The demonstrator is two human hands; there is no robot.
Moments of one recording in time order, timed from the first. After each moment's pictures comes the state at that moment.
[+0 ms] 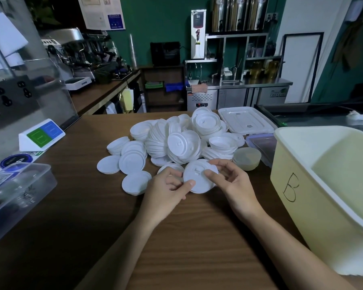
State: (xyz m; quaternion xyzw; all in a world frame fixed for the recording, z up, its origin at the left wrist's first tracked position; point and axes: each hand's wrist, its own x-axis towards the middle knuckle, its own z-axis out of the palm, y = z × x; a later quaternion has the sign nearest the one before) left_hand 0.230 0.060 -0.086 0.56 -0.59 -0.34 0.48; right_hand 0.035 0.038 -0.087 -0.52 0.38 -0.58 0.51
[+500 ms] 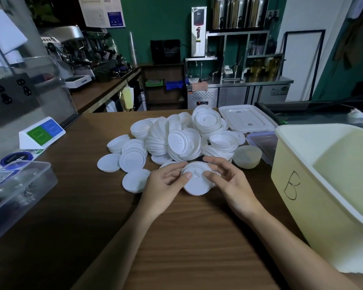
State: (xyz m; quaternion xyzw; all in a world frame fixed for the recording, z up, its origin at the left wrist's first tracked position) left_hand 0.236 0.057 -0.080 0.49 -0.57 -0.40 0.52; right_hand 0.036 0.039 -0.087 -0.54 0.35 -0.54 0.55
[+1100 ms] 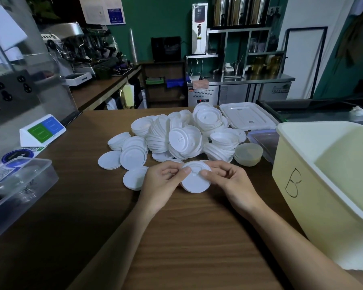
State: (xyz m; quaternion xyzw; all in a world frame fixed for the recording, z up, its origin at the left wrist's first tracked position) left_hand 0.238 0.050 -0.084 0.51 -0.55 -0.37 0.55; right_hand 0.036 0.041 -0.085 -0.50 0.35 -0.52 0.60
